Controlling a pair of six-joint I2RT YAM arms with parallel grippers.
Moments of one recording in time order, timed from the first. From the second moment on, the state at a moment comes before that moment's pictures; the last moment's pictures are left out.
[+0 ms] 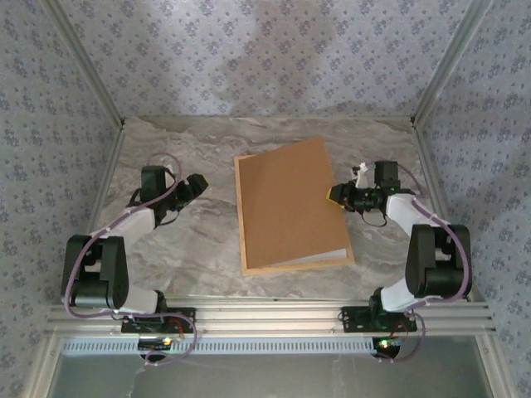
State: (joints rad) left arm -0.07 1.42 0.70 0.02 0.42 -0.70; right arm -0.01 1.51 0.82 -0.29 -0.78 0.40
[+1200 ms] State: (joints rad) left arm -0.07 1.46 0.70 0.02 0.42 -0.70; right arm 0.07 1.62 0.87 -0.39 -0.54 0.32
